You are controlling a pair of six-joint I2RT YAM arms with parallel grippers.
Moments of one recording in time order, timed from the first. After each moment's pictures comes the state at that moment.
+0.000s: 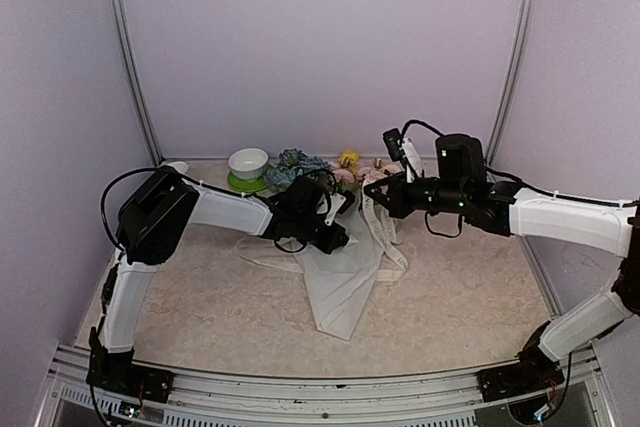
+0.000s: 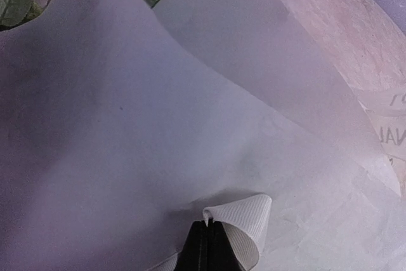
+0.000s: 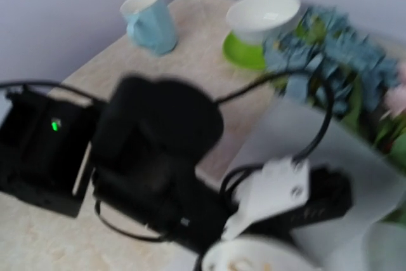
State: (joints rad) left arm -0.79 2.30 1.55 0.02 0.27 -0.09; right arm 0.68 1.39 0.98 0.08 -0.28 0.20
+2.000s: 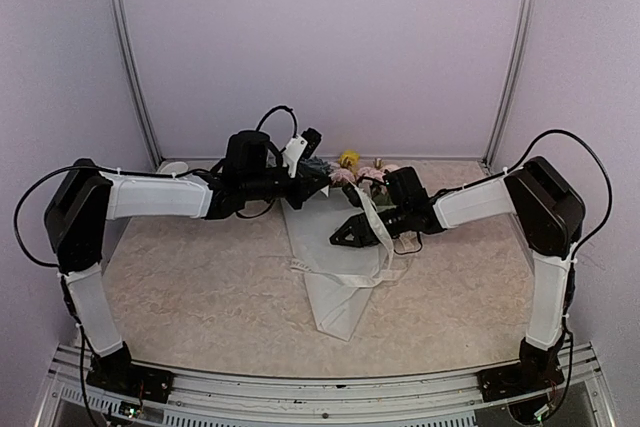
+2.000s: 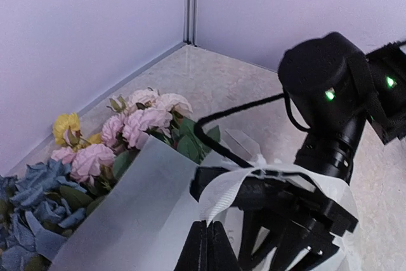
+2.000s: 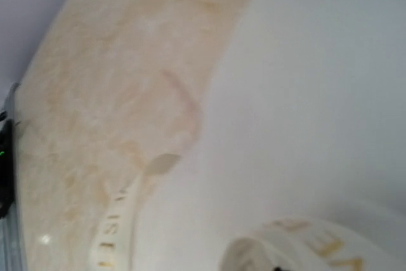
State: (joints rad) left arm -0.70 1.87 1.31 0.28 0.33 0.07; right arm 0.60 2.00 1.17 0.15 -0.75 0.33
